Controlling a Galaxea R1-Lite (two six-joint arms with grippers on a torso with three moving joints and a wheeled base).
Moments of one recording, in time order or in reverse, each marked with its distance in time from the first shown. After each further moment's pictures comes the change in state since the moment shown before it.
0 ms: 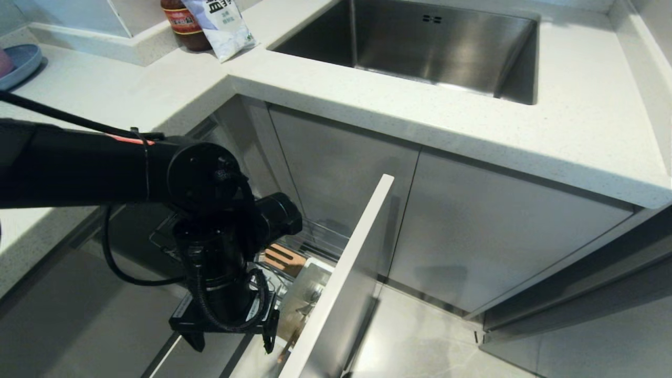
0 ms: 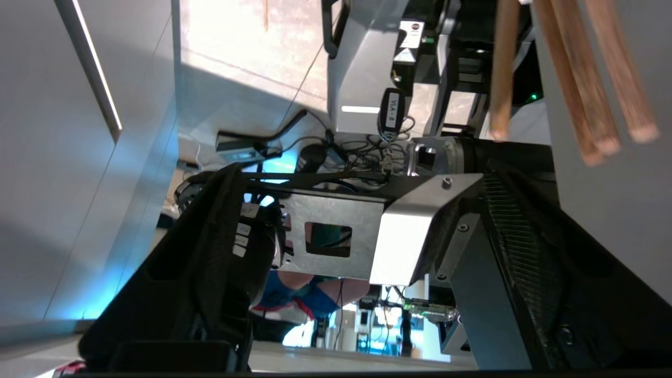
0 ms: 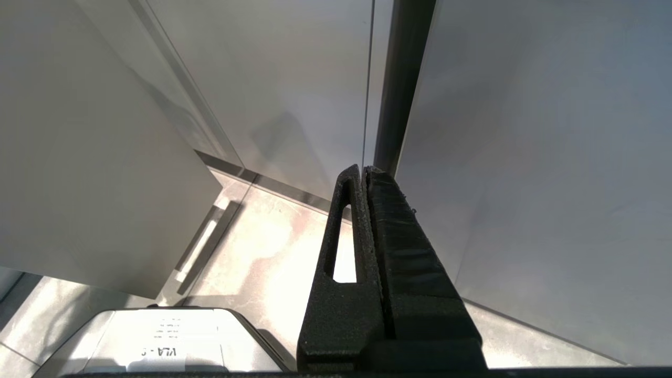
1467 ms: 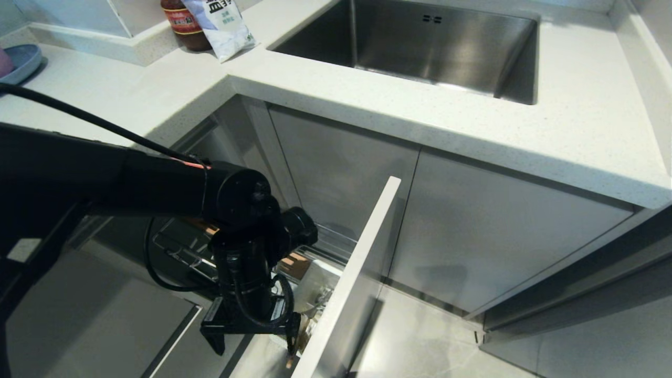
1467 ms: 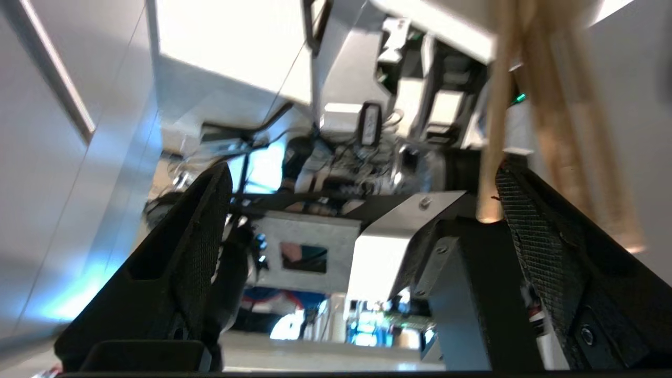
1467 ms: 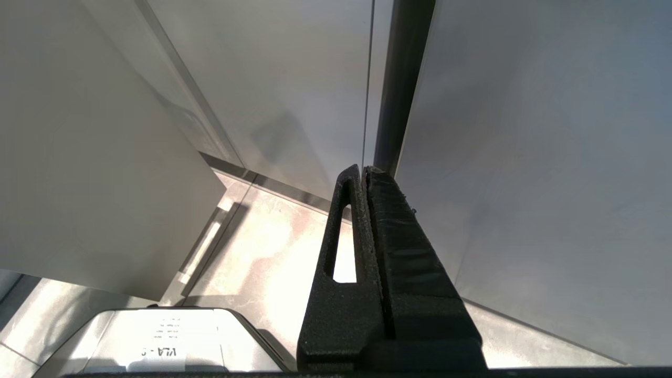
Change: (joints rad) left arm 0.008 0.104 0.001 -0.088 -0.047 -0.005; right arm 0.000 0.000 0.000 0.000 0.000 0.000
